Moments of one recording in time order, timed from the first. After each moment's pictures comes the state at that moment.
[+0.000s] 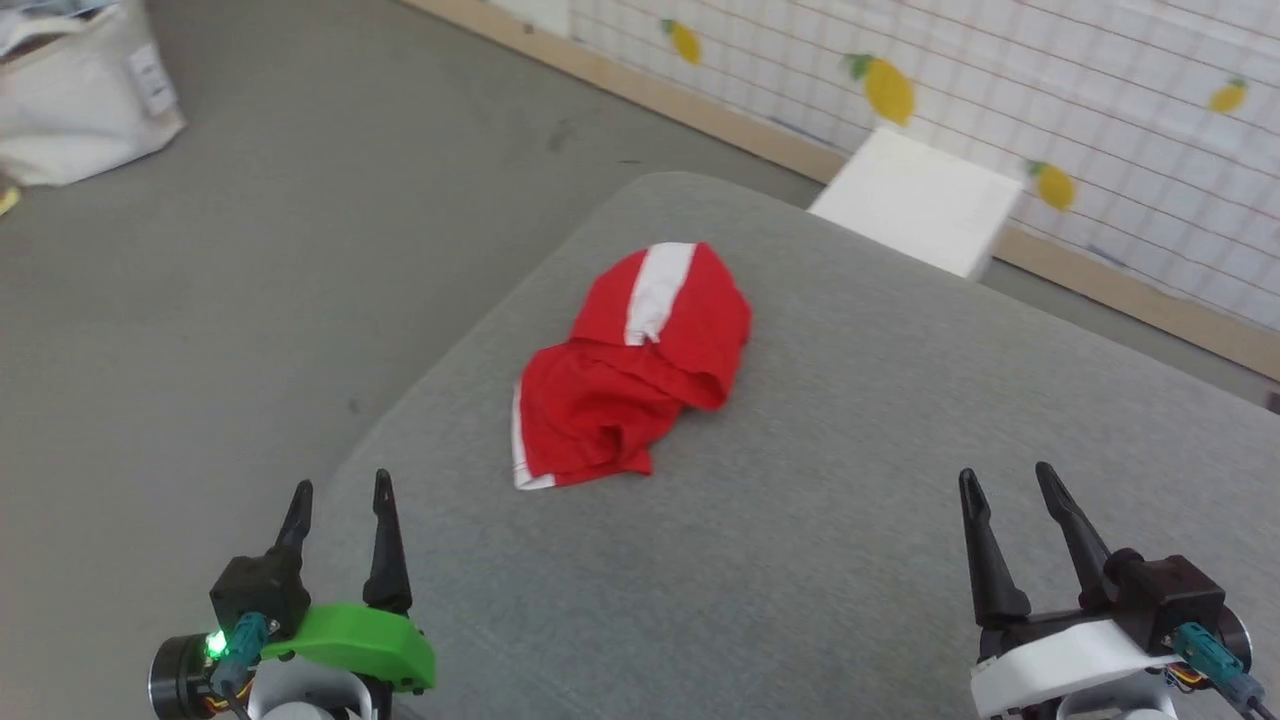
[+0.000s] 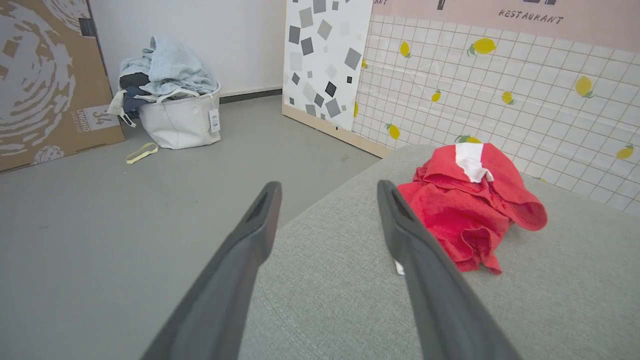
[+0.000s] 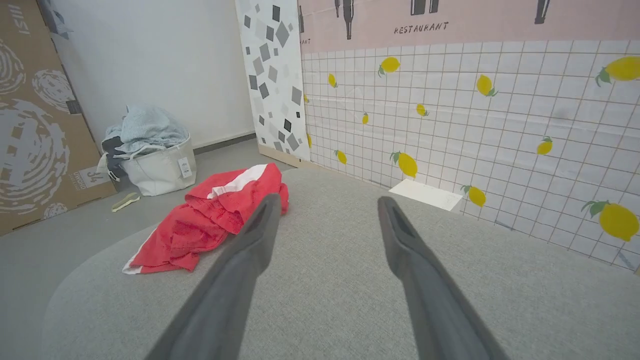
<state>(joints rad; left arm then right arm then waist) -0.03 0.10 -0.04 0.20 -0.21 0.05 -0.26 0.04 -0.05 -0.01 0.13 0.13 0.13 -0.26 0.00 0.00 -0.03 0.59</state>
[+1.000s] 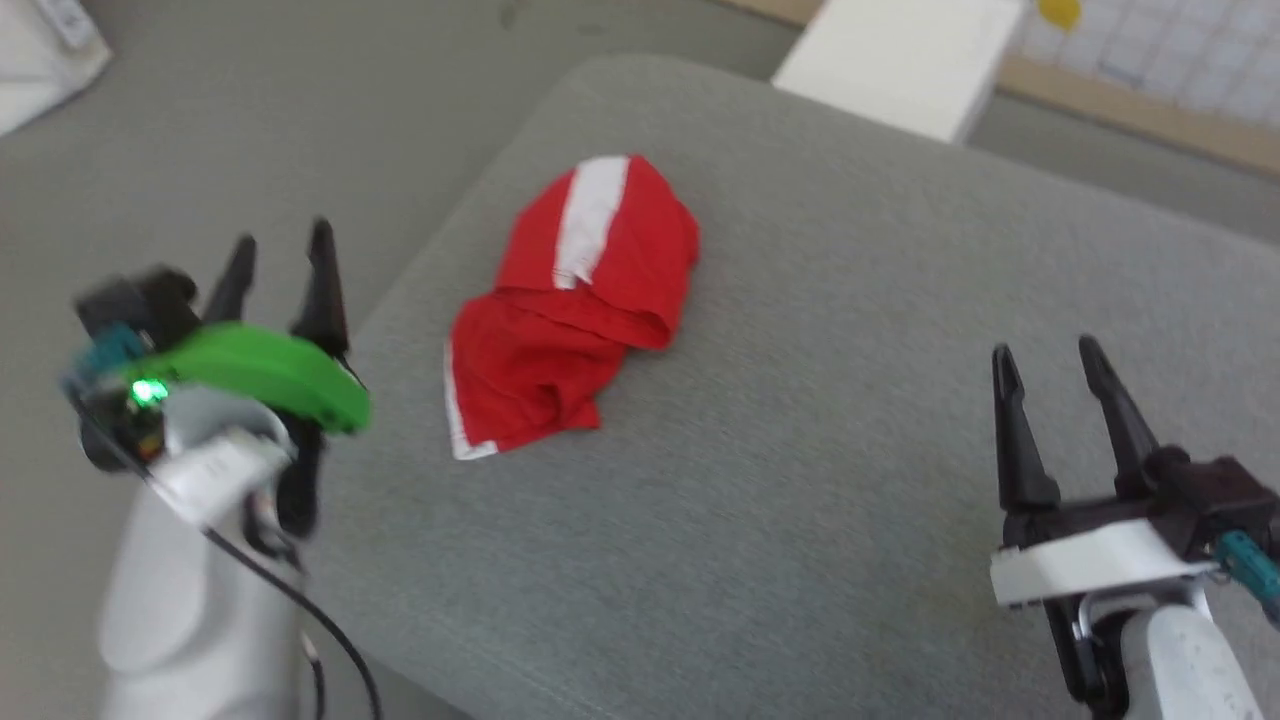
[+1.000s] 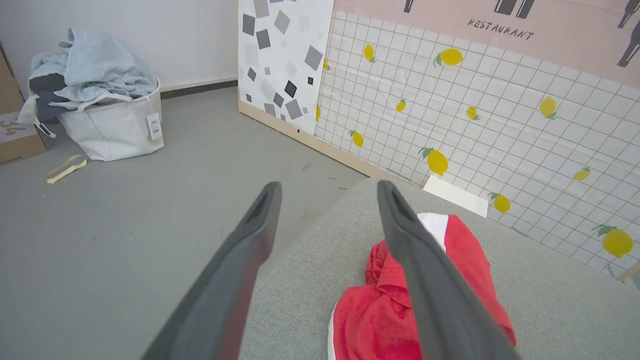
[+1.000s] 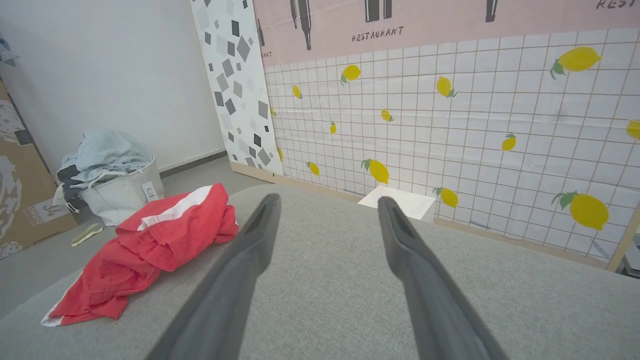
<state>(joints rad) -0.44 0.16 0.02 0.26 -0.40 -0.01 -0.01 -0.10 -0.05 -0.04 0.07 0.08 0.13 -0.25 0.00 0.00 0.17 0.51</state>
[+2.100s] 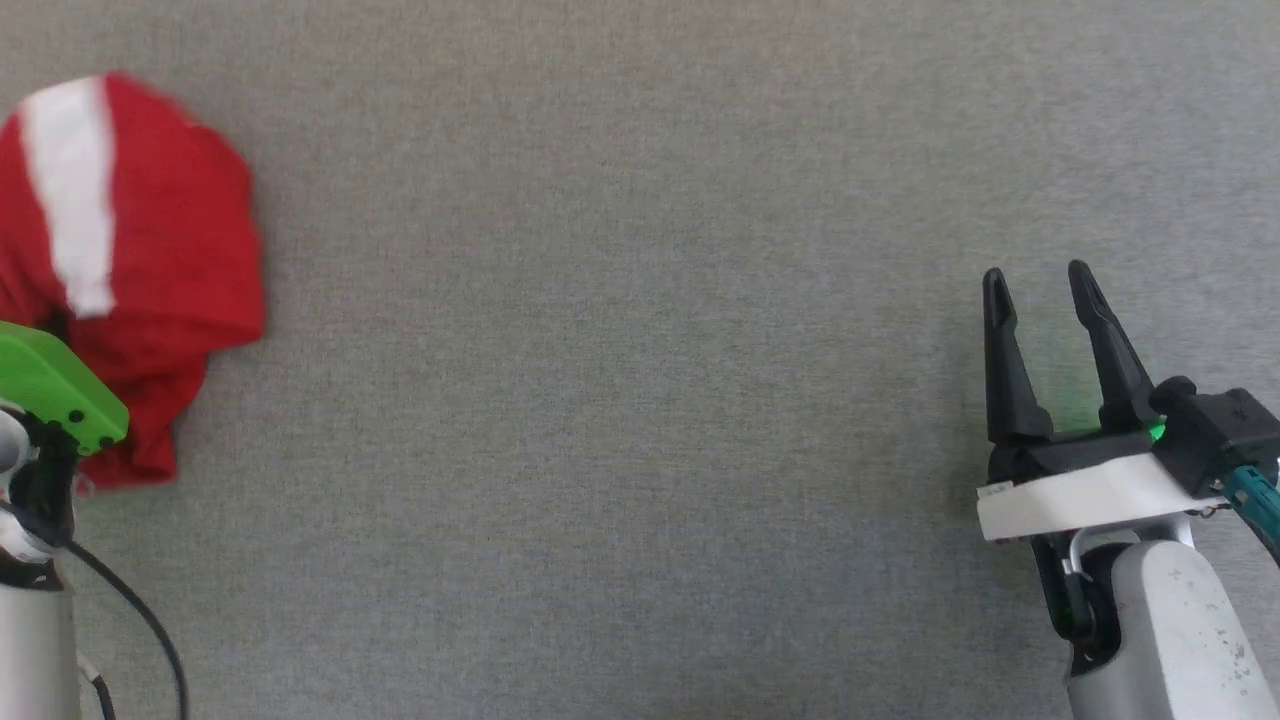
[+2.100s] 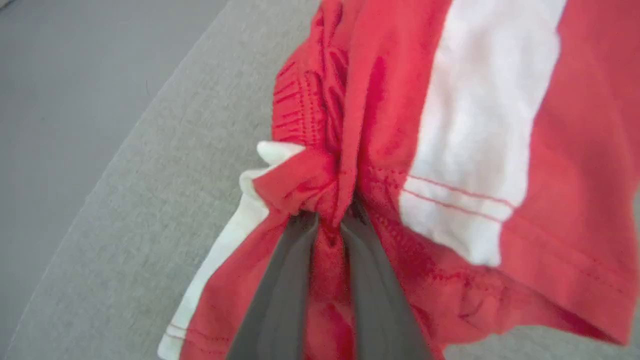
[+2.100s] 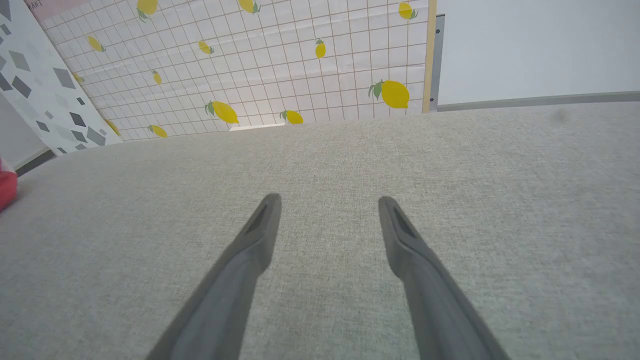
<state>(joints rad) -0.38 0.42 0.18 0.11 -0.50 0.19 0.53 -0.22 -0.05 -0.01 0.10 0.17 0.13 -0.26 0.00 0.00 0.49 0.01</state>
